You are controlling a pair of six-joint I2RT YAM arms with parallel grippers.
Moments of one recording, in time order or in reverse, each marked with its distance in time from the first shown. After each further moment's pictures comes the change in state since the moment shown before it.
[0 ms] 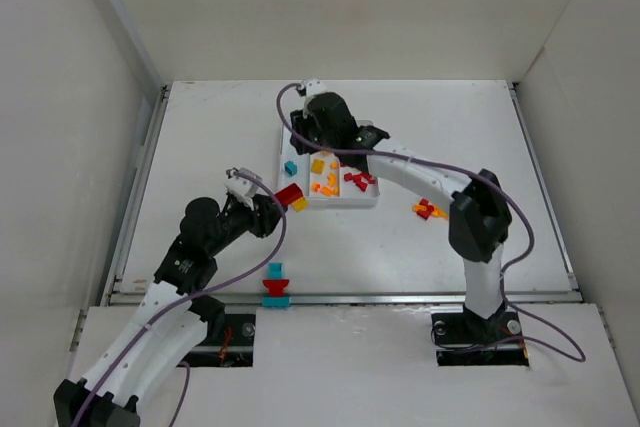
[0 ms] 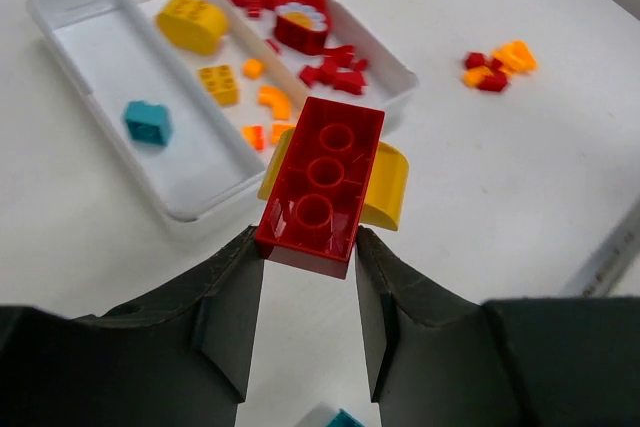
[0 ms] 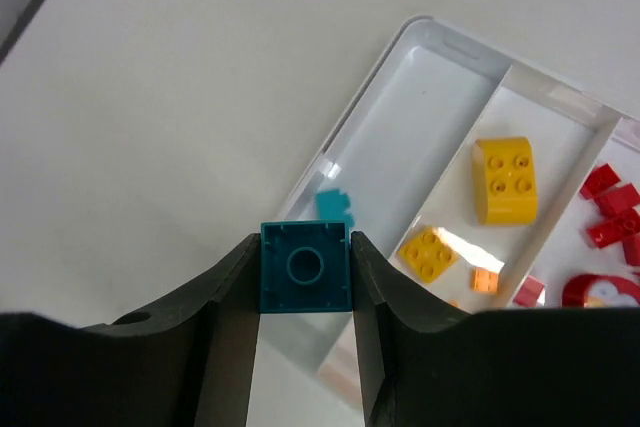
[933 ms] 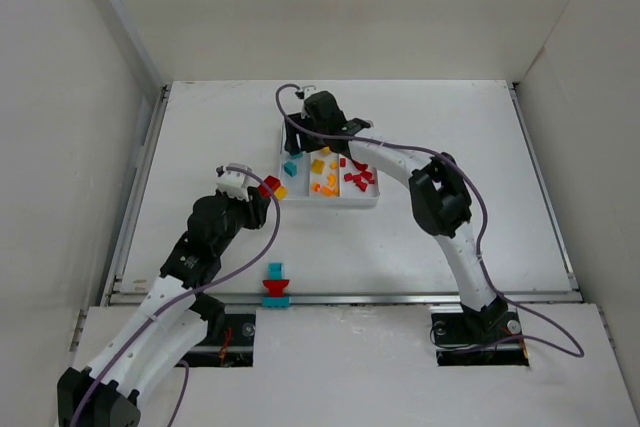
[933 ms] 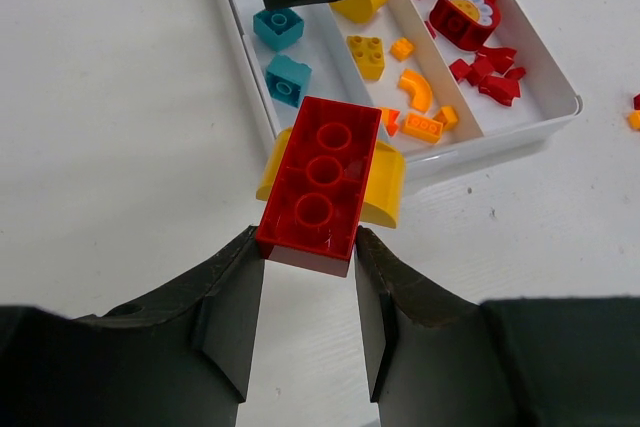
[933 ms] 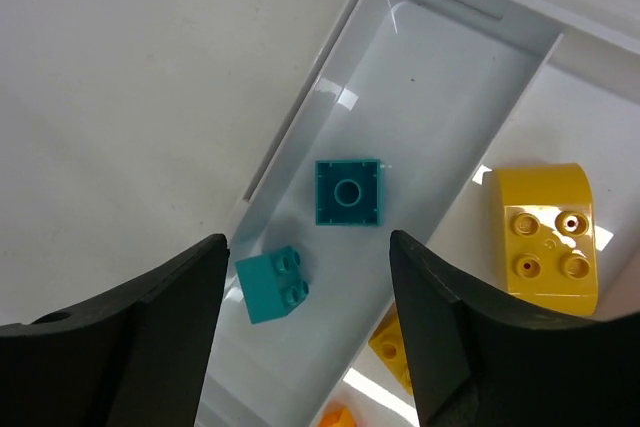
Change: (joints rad) left arm 0.002 0.054 -0.034 0.012 -0.362 -0.052; right arm -0.120 0.391 0.301 -0.055 -0.185 0.097
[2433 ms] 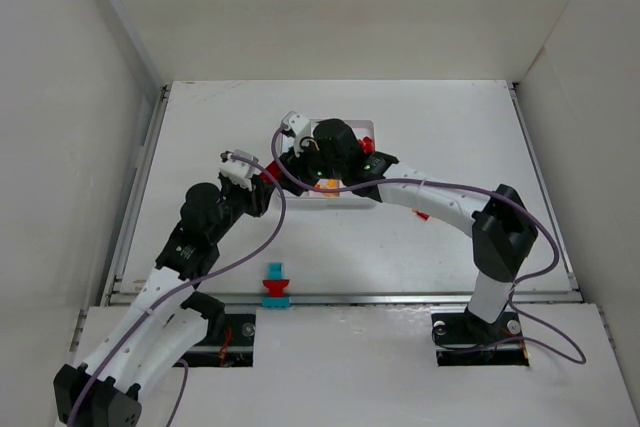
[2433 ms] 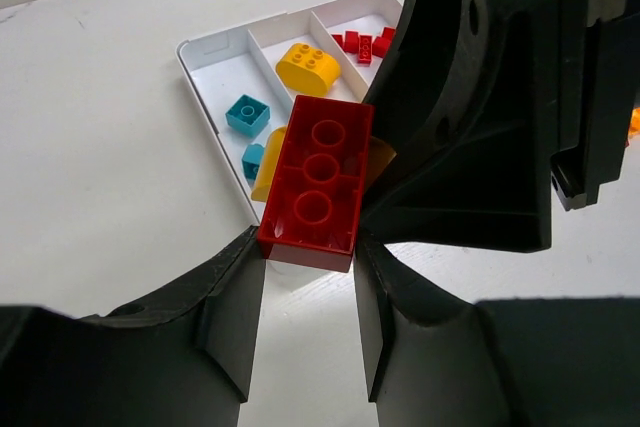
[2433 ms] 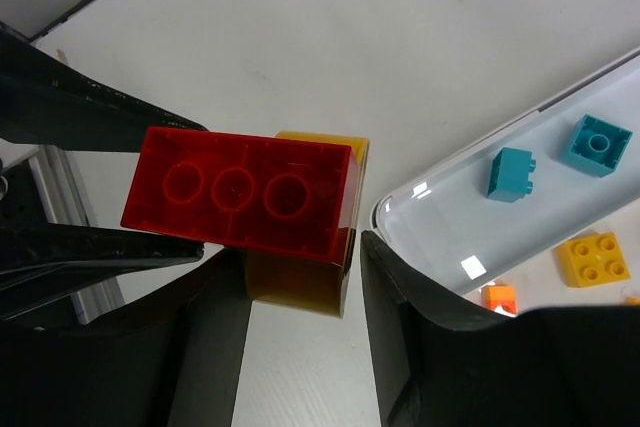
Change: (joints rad) left arm 0.006 0.056 0.130 0.031 0.123 0.120; right arm 0.183 -0.537 -0.542 0.188 -0.185 -0.245
